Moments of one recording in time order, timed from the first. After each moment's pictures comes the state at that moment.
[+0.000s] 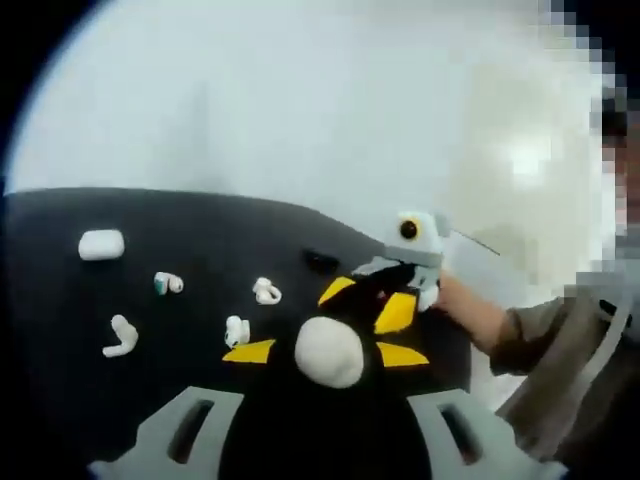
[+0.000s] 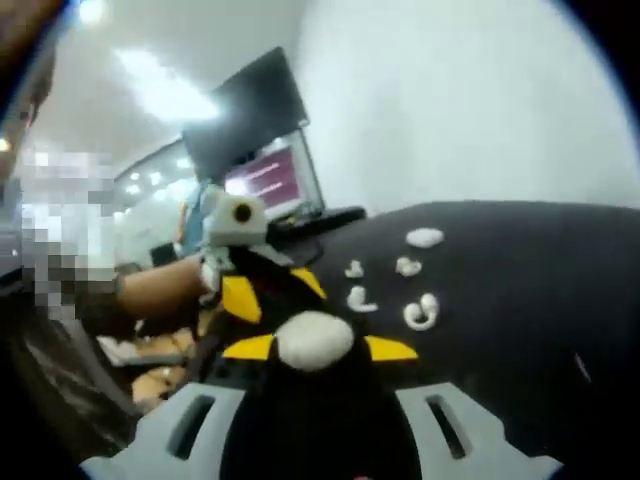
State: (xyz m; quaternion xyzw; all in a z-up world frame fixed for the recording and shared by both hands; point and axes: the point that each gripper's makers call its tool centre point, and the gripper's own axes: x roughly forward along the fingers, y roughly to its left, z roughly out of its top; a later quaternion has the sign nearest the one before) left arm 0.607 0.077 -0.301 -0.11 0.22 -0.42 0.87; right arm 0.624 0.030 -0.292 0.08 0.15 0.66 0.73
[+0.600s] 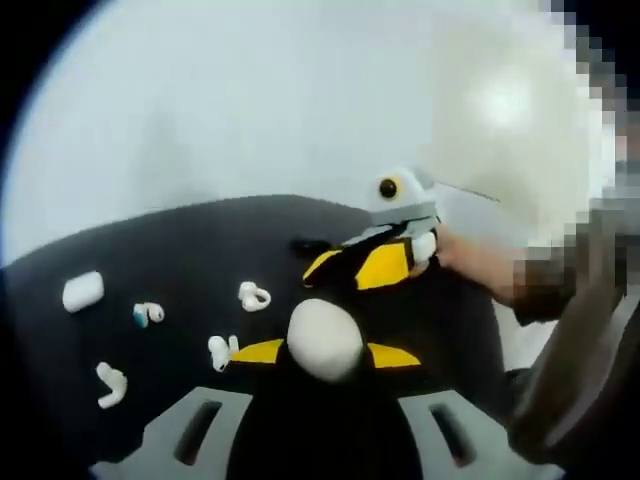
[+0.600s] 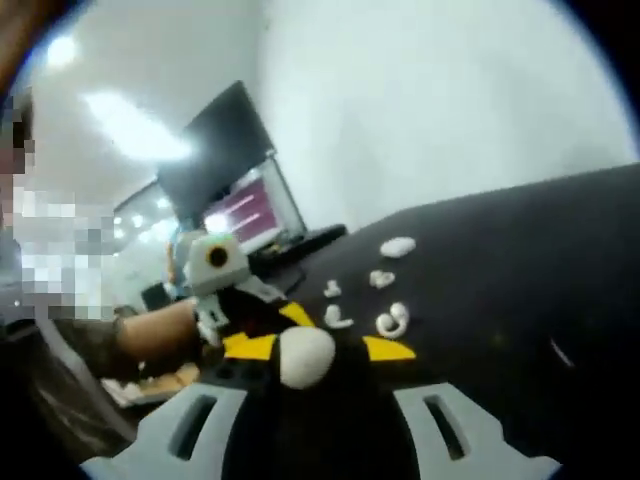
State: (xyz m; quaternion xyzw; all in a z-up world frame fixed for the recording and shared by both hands) left arm 0.605 0.055 -0.311 0.04 0.18 -0.45 0.87; right arm 0.634 0.026 -0.290 0.12 0.17 0.64 0.74
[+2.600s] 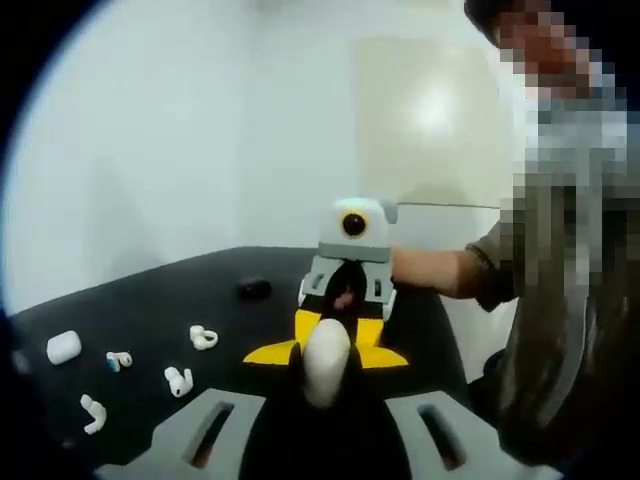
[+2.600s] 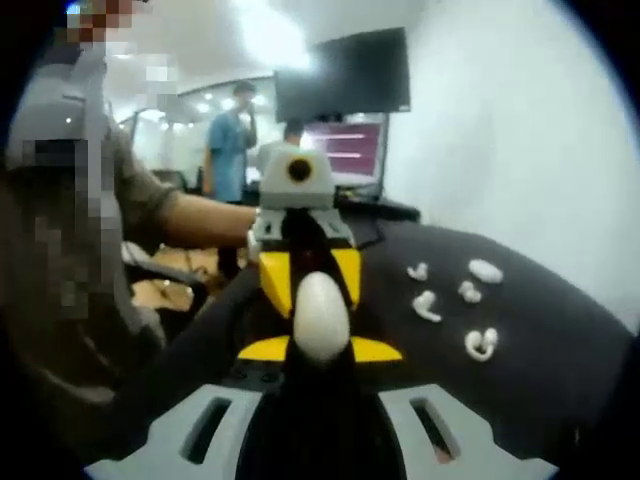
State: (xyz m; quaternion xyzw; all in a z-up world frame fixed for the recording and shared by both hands) left arm 0.562 0.038 -0.293 0.05 0.06 -0.54 0.84; right arm 0.560 0.042 -0.315 -0.14 0.05 0.76 0.64
